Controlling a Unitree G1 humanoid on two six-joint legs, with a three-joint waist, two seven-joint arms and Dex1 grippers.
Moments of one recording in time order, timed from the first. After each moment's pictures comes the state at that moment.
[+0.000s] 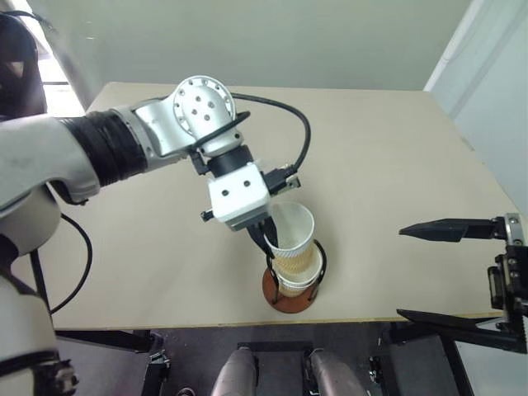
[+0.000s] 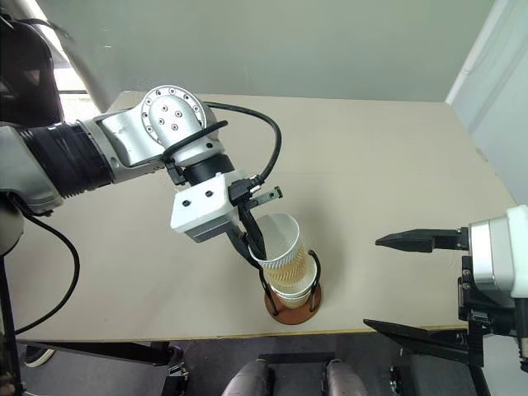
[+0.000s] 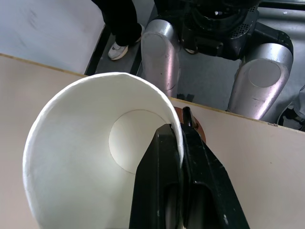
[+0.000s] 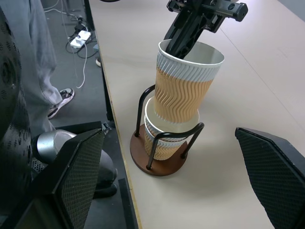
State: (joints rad) left arm -1.86 0.90 -1.73 0.29 -1.03 -0.74 -1.58; right arm 0.12 -1.20 -1.03 -0.91 1.34 0.94 0.95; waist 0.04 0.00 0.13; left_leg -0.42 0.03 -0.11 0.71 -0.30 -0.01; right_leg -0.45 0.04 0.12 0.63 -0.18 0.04
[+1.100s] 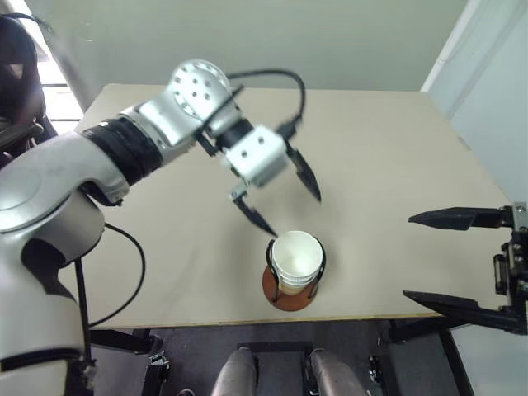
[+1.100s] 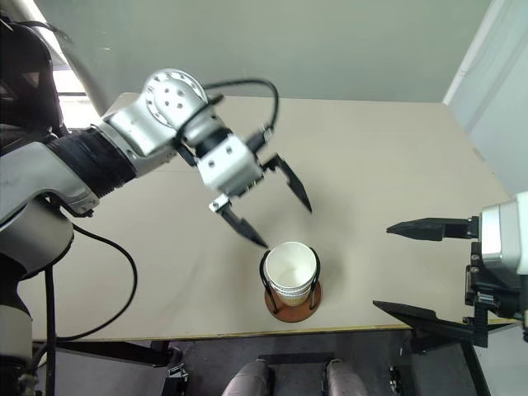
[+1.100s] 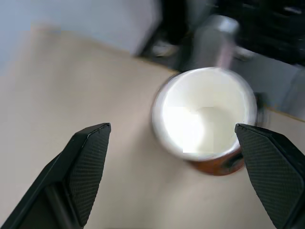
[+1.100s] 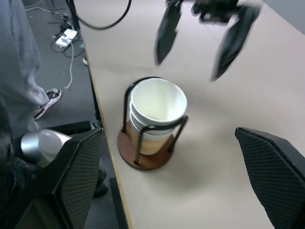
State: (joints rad) left arm -1.66 0.82 -1.31 0.58 -0.97 -0.52 -1.58; right arm 0.13 -1.21 -0.98 -0.83 1.22 0.88 1.00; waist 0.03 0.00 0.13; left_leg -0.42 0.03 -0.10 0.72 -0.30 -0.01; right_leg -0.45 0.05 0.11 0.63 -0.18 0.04
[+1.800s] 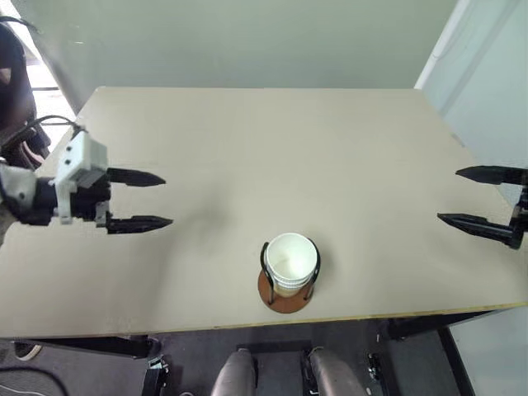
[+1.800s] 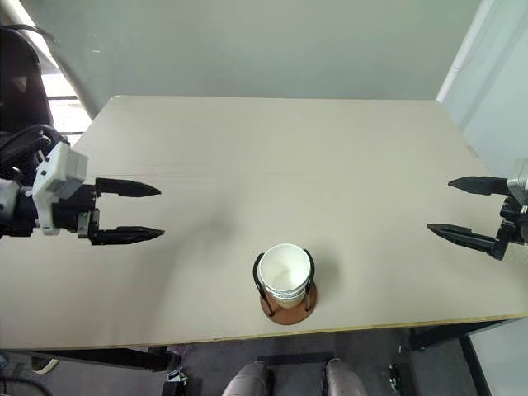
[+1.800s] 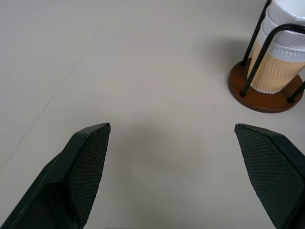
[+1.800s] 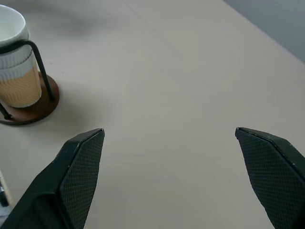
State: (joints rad) left arm -0.35 1.39 0.02 0.13 -0.83 0.20 -1.25; right arm -0.17 -1.19 -0.47 -0.20 0.64 0.47 1.17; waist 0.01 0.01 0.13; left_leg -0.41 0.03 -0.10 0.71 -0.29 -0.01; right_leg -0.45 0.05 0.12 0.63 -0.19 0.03
